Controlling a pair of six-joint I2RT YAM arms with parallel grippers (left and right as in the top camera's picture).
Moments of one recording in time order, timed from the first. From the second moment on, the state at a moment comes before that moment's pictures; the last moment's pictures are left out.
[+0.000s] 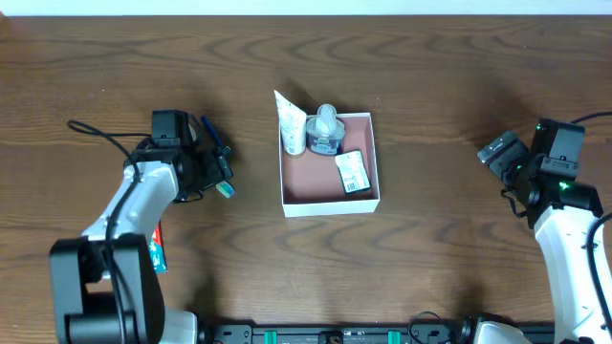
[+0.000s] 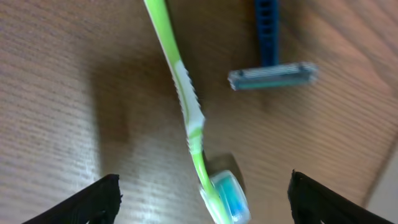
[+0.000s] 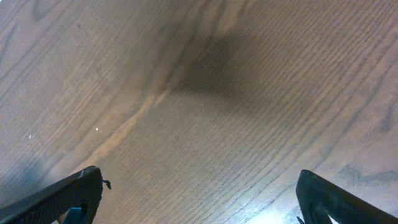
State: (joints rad) left arm 0.05 1.63 0.91 -0.55 0.12 -0.40; right arm -0.21 1.27 0.87 -0.57 0.06 0.64
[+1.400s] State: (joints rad) left arm 0.04 1.58 1.02 -0.70 0.02 -0.29; right arm -0.21 1.27 0.87 -0.57 0.06 0.64
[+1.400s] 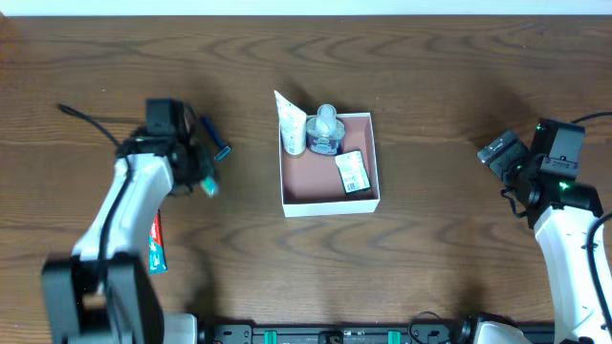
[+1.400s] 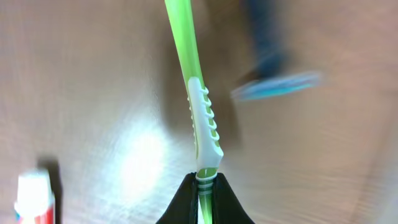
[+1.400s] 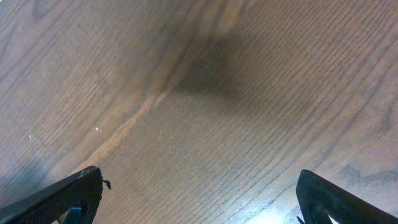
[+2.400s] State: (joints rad) left arm -0.54 1.31 1.11 -0.68 0.36 0.91; right arm -0.21 1.27 0.87 -0.57 0.06 0.64
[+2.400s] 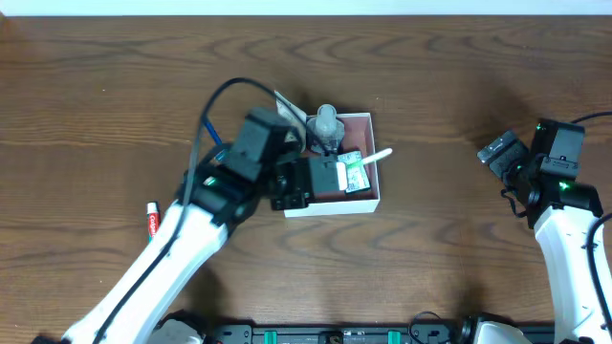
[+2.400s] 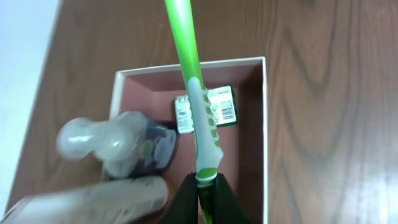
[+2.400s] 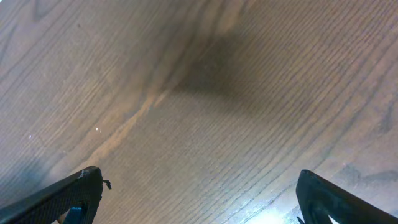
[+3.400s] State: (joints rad) left arm -0.60 1.44 1.11 -0.62 0.14 0.94; right arm -0.21 1.27 0.87 -0.57 0.06 0.64
